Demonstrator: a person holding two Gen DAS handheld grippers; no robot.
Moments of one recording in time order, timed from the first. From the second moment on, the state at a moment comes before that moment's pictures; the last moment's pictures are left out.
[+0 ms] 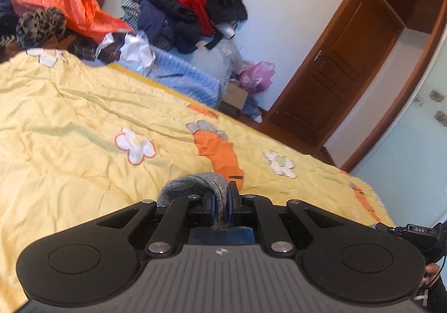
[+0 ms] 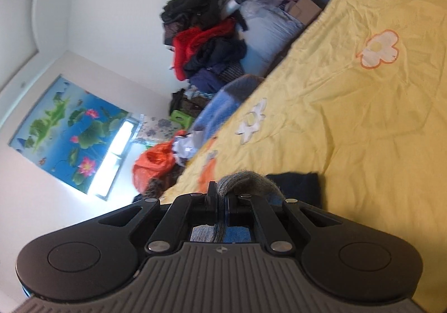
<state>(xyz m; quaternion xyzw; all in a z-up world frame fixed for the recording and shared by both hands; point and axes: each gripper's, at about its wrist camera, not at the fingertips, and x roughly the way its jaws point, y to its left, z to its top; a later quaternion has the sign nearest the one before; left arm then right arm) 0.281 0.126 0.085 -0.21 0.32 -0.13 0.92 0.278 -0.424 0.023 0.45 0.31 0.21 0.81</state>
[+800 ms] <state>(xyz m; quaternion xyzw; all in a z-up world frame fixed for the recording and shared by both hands) 0.076 0.166 0.019 -0.36 0.34 -0.03 0.87 0.079 -0.425 -0.029 0.47 0.33 0.11 0.81</state>
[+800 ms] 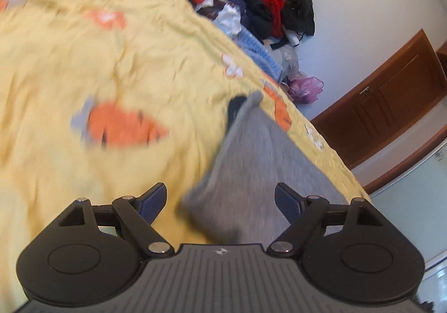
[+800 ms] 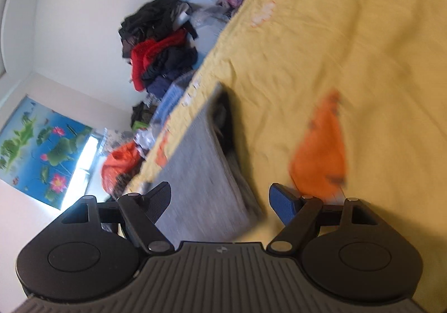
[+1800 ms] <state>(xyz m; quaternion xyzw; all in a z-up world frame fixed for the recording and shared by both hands) 0.044 0.153 0.044 -0.38 0.34 -0.06 0.86 0.060 -0.369 0.009 0.44 0.30 0.16 0.83</state>
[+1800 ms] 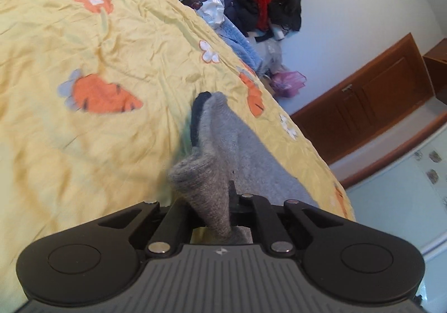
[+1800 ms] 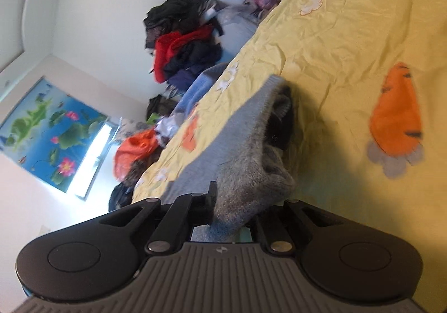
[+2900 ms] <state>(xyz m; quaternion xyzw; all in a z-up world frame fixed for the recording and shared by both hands) 0.170 0.101 0.036 -0.05 0.39 -0.06 0.92 0.159 -0.361 0.013 0.24 0.37 0.17 0.88</state>
